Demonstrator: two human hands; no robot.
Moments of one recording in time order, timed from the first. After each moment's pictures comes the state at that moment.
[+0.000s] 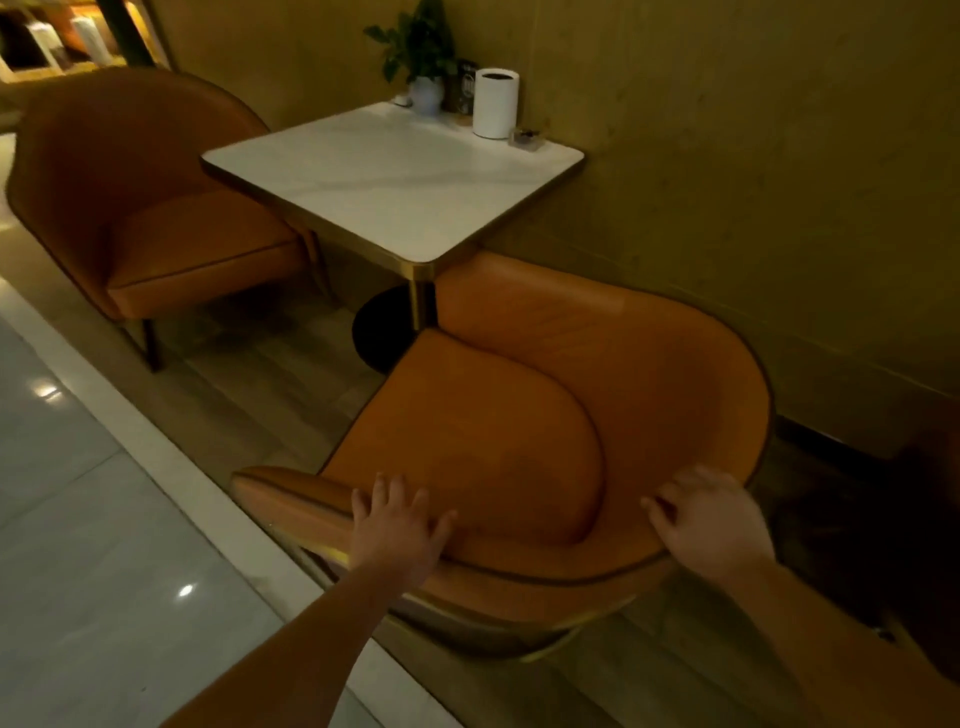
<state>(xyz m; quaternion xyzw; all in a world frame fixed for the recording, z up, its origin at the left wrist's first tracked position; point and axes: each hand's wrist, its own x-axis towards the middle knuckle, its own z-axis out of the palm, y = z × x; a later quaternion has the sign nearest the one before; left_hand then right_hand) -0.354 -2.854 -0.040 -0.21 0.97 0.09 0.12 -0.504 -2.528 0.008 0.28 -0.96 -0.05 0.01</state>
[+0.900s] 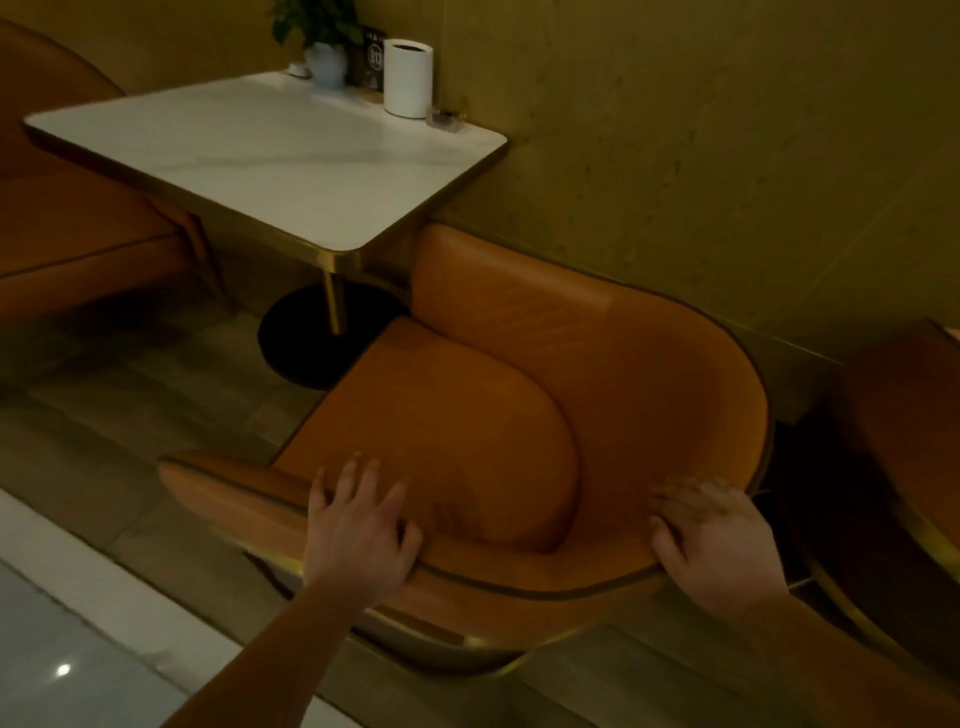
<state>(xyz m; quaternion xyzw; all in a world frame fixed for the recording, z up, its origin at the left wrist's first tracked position) -0.401 -2.888 -0.085 -0.08 1.00 0.04 -0.03 -0.485 -2.518 -0.021 0.25 -0.96 -0.03 0.11</state>
